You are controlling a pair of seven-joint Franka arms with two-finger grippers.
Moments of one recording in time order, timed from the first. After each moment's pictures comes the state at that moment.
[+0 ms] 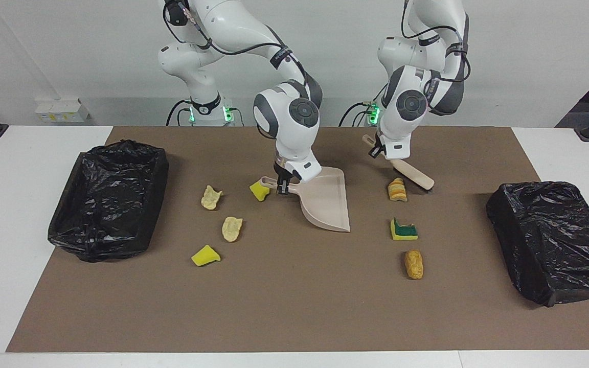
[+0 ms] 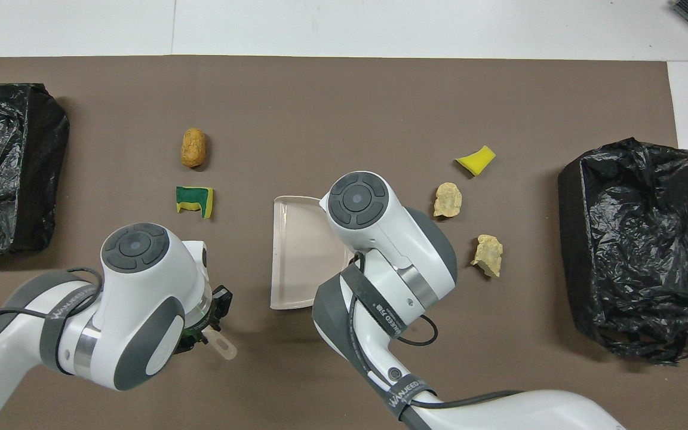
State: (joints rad) left arm -0.50 -0.09 0.03 -2.31 -0.11 1.89 -1.21; right arm 0.61 0.36 -0.02 -1.72 -0.09 1.90 -0.87
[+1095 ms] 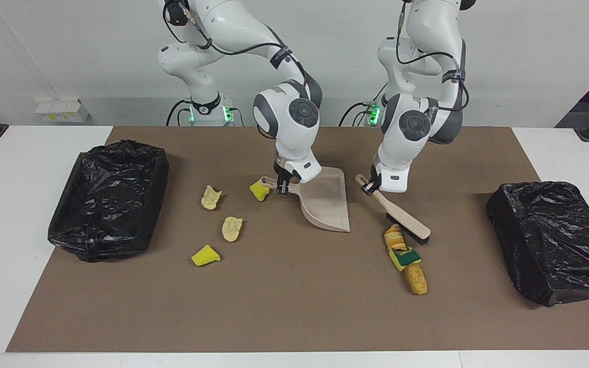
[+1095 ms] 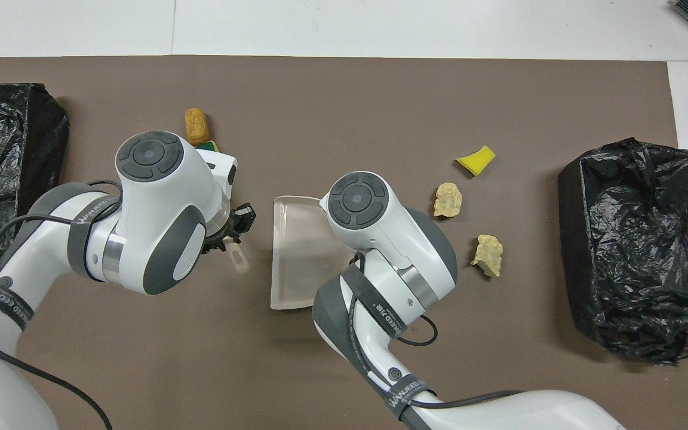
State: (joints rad) left arm -0.46 0.20 0.05 -1.87 0.02 1.94 -0.72; right arm 0.61 0.36 -0.02 -1.72 -0.09 1.90 -0.87
